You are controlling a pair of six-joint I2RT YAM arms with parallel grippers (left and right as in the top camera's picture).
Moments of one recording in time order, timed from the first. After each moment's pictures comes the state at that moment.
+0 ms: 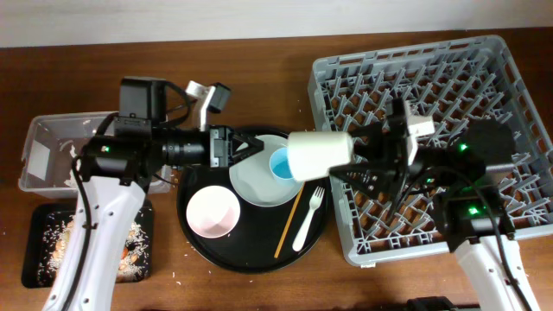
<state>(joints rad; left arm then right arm) -0.14 1.40 1.37 -0.87 1.04 -0.18 0.03 1.05 0.86 0.19 -1.35 0.35</state>
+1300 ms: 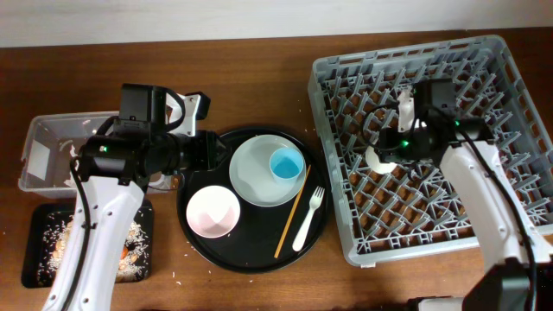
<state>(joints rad) -0.14 1.40 1.37 -1.01 0.51 -0.18 0.02 1.54 1.23 -0.89 -0.11 0.07</state>
